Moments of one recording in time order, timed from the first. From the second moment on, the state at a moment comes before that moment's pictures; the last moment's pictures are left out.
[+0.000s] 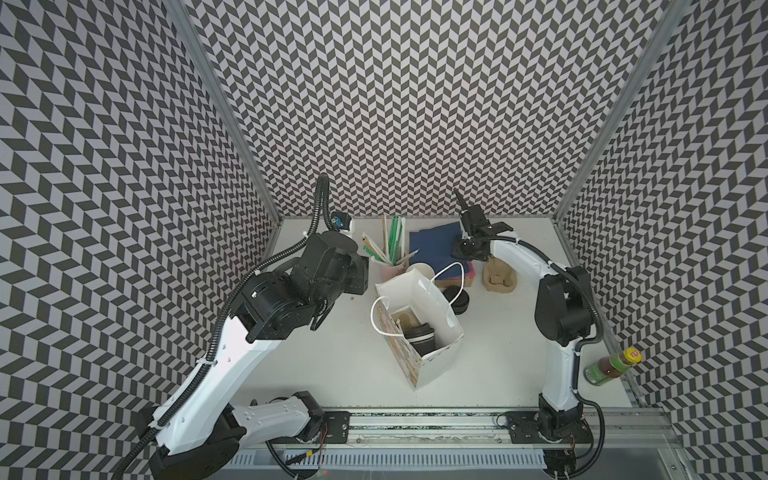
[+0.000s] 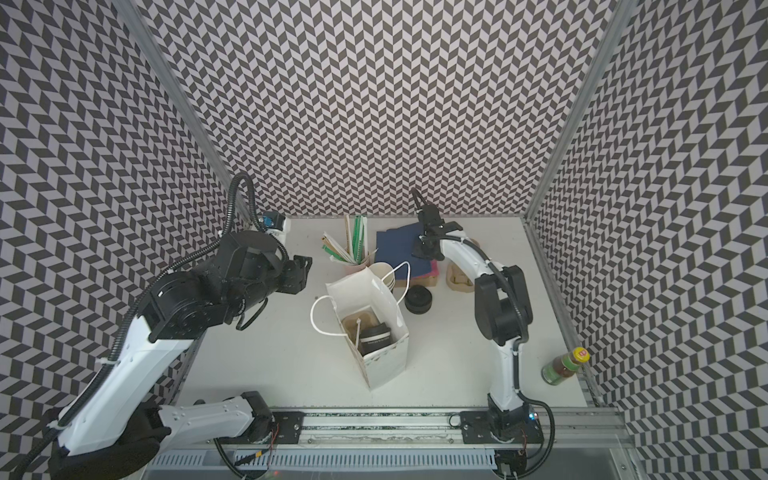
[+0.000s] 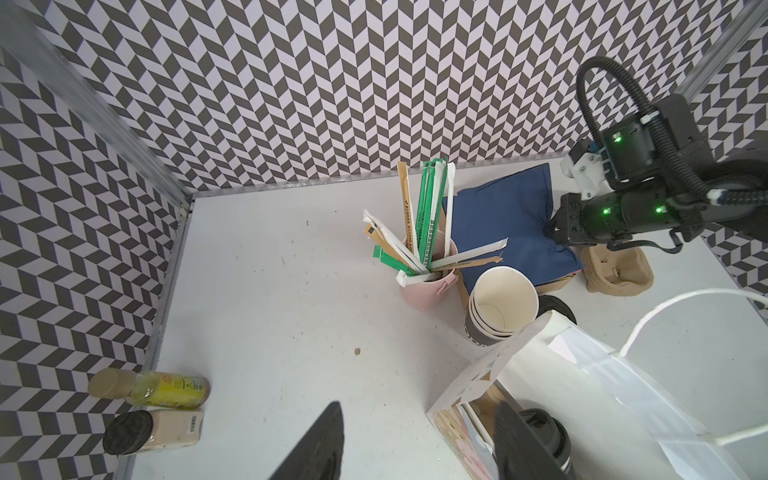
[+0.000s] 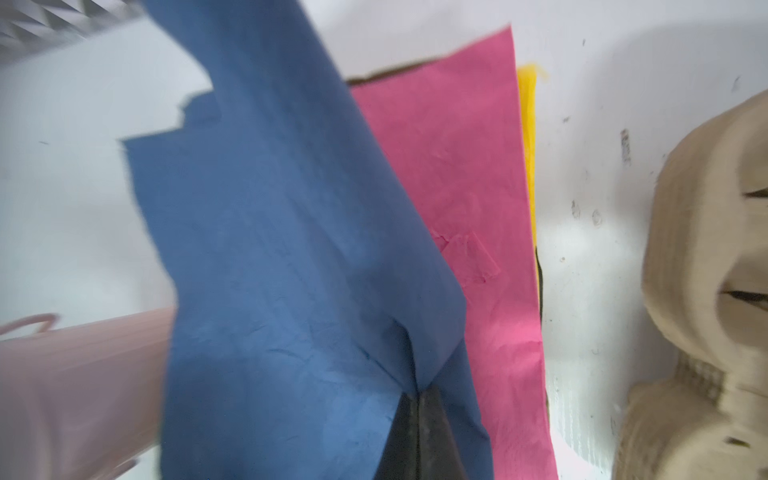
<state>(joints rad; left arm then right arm) -0.79 1.15 1.68 -1.18 -0.46 -0.40 0.36 2.03 1.74 -0.71 0.01 0.47</state>
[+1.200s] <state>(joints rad) -0.79 1.15 1.67 -1.18 -0.46 -0.40 0.31 1.90 1.55 -0.64 -0.13 0.49</state>
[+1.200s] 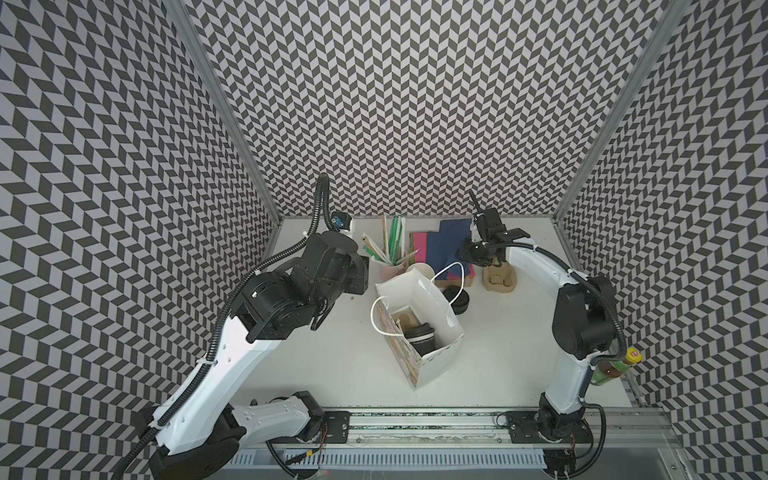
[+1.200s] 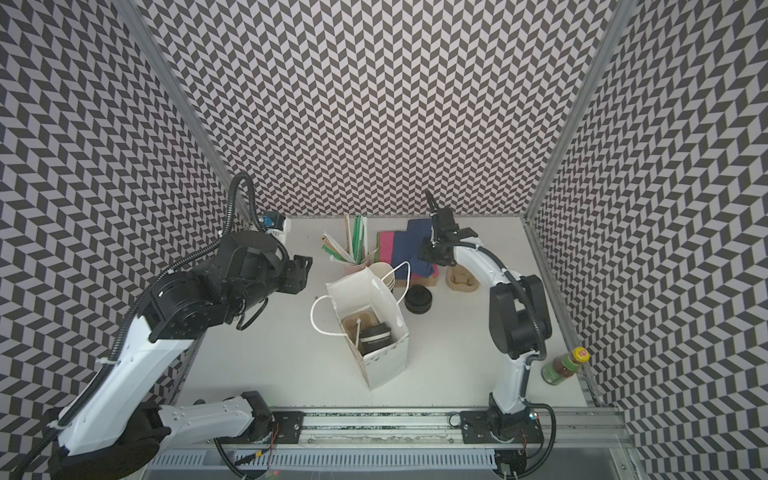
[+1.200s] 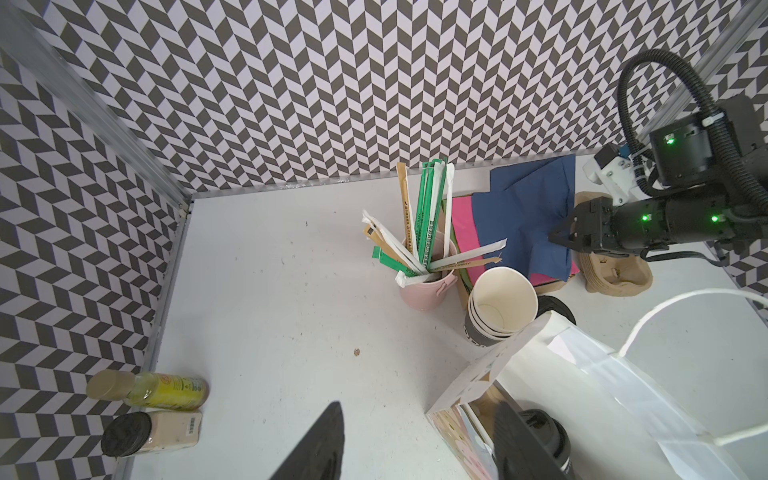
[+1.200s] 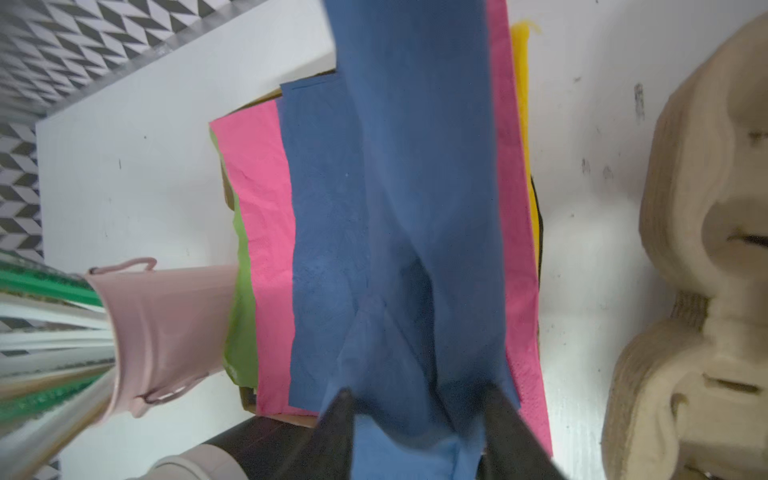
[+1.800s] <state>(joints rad) -0.79 1.12 1.63 -1.17 -0.46 -0.40 0.30 1.97 1.54 -0.61 -0.07 0.47</state>
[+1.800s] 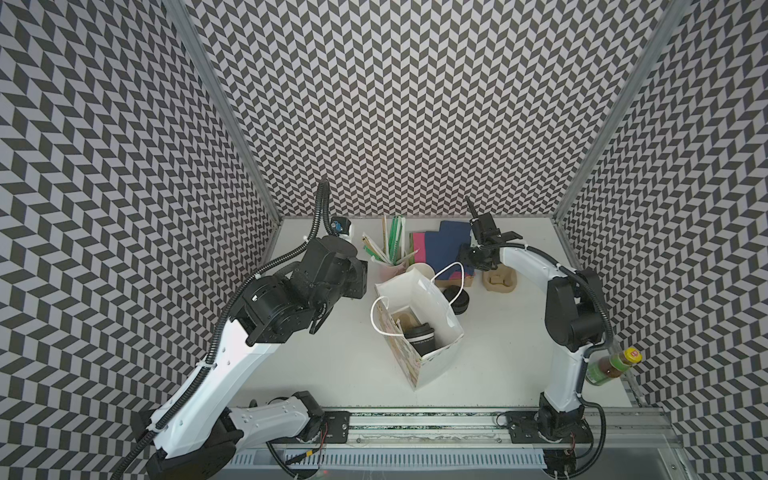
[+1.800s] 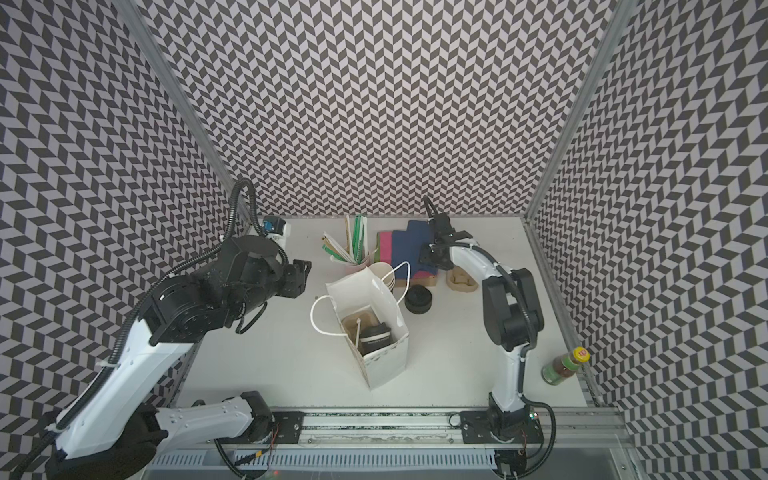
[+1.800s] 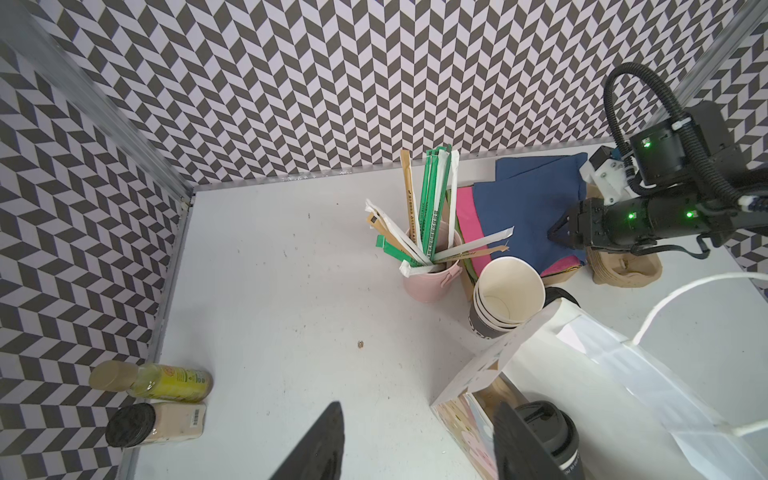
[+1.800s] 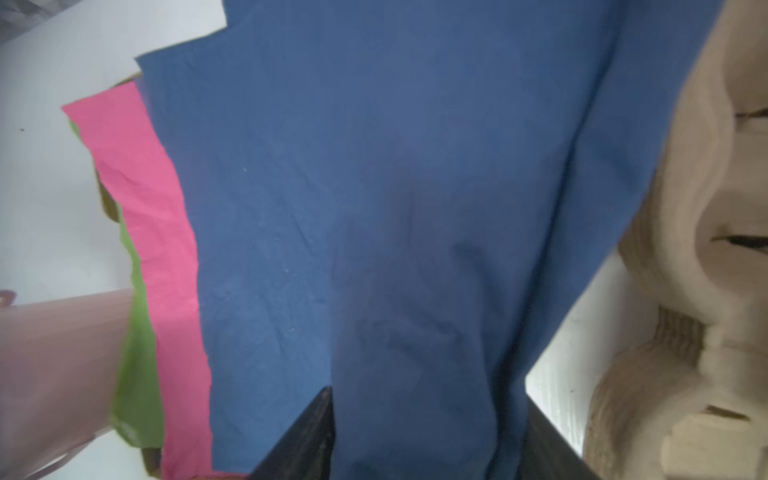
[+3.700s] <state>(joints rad) -0.79 0.86 1.55 -1.00 -0.62 -0.36 0.86 1.15 1.49 -0.68 -0.24 0.54</state>
